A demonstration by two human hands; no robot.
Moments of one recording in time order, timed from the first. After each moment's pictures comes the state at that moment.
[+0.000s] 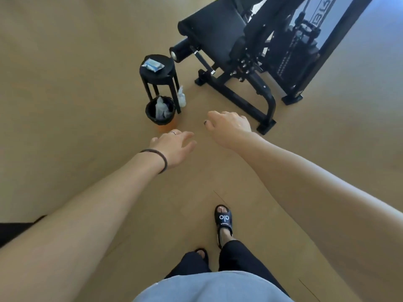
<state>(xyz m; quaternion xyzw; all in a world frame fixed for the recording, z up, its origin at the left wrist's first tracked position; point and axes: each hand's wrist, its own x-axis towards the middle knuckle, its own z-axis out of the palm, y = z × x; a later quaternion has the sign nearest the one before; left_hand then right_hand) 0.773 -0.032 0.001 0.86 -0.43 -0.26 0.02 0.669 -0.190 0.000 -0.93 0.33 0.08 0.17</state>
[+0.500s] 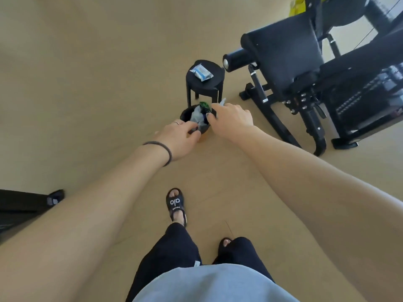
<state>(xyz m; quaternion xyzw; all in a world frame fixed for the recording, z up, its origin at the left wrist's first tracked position) 0.982 -0.094 -0.007 0.92 -0.28 -0.26 0.13 0.938 -0.271 -0.020 -0.96 0.20 0.09 0.14</state>
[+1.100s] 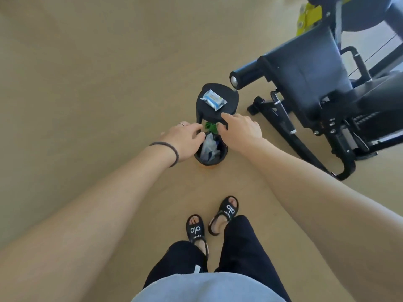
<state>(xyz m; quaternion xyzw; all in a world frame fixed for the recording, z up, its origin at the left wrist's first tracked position) 1.307 -0.141 -0.038 0.89 -0.32 -0.30 0.12 1.216 -0.305 -0.056 -0.94 0.29 0.12 0.16</state>
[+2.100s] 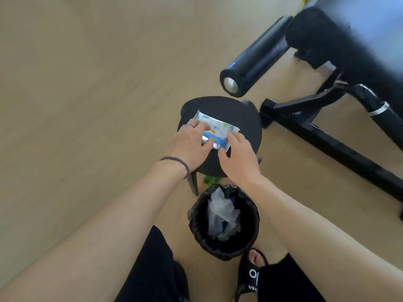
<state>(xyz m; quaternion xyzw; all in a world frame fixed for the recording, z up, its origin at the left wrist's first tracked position) 1.608 -0.424 -0.465 0.85 -0.46 -0.19 0.16 1.476 -0.498 -0.520 -0.84 0.43 -0.07 0.31</state>
